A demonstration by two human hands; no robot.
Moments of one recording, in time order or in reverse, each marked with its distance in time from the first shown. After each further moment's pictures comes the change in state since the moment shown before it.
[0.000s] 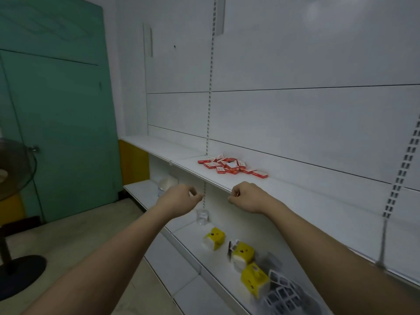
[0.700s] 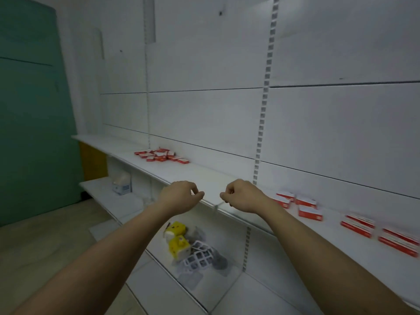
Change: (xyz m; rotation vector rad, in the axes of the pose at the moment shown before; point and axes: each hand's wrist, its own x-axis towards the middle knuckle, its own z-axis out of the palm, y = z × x) left_hand -0.155 0.337 0.133 0.158 0.025 0.172; right_hand -0.288 0.232 -0.149 0.045 0.089 0.086
